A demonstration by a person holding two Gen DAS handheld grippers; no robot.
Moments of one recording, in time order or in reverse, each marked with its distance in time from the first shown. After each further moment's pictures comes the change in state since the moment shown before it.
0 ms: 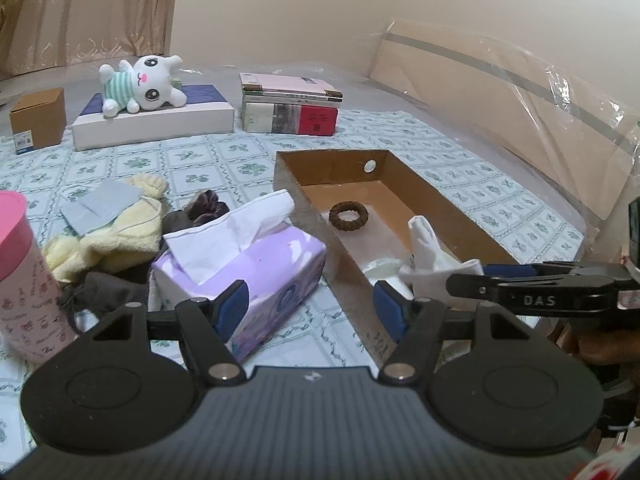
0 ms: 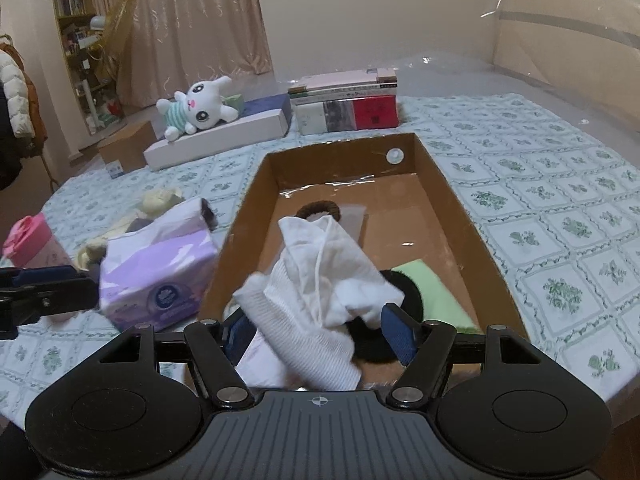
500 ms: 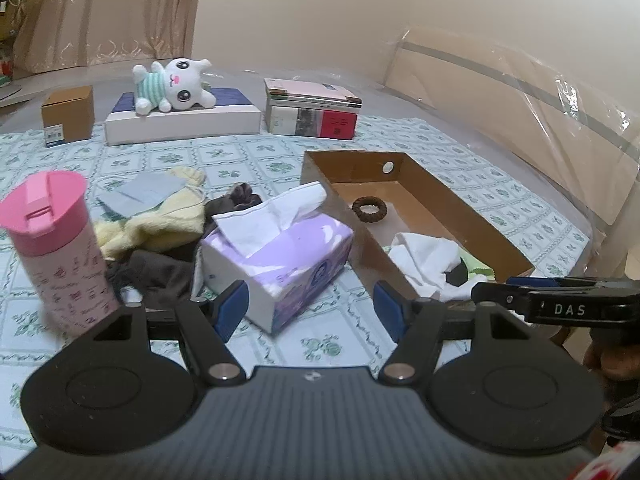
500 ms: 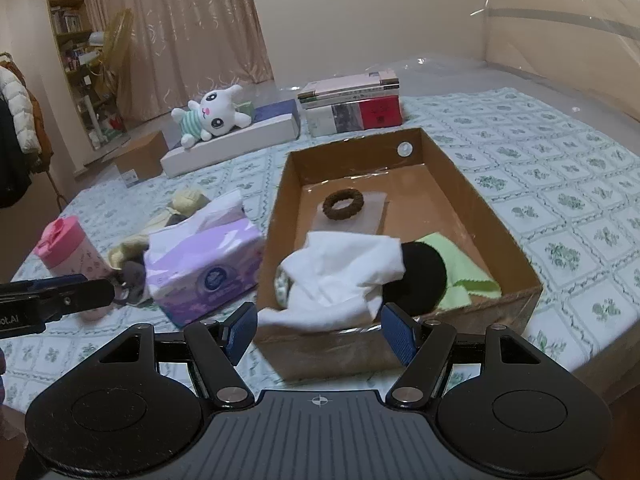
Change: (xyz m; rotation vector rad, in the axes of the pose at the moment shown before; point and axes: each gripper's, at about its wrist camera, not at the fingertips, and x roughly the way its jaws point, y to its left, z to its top) left arm -0.041 0.022 -0.019 -0.023 -0.021 0.040; right arm -0.035 0.037 -0.022 0.041 -0.016 0.004
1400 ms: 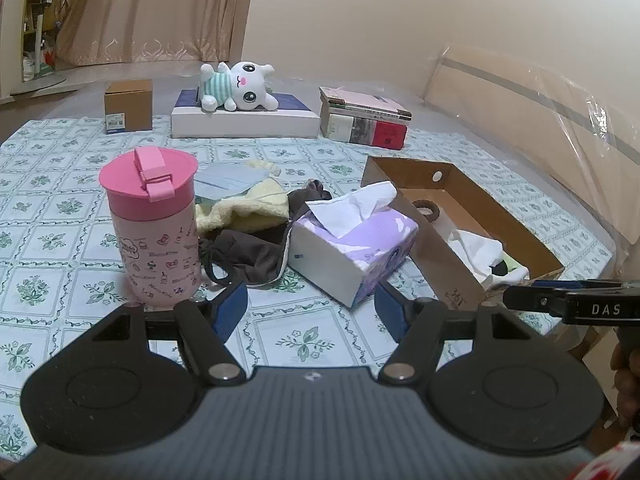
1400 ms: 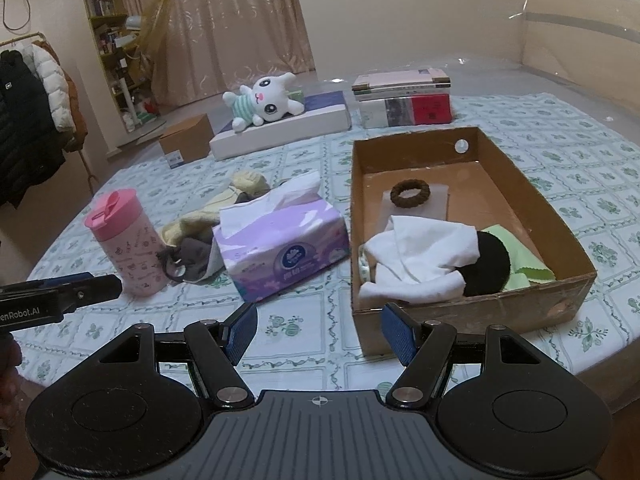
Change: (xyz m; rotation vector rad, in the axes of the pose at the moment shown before) left arm -0.047 0.054 -0.022 -0.062 -0.032 0.090; right arm -0.007 0.055 -0.012 -0.054 0.022 0.077
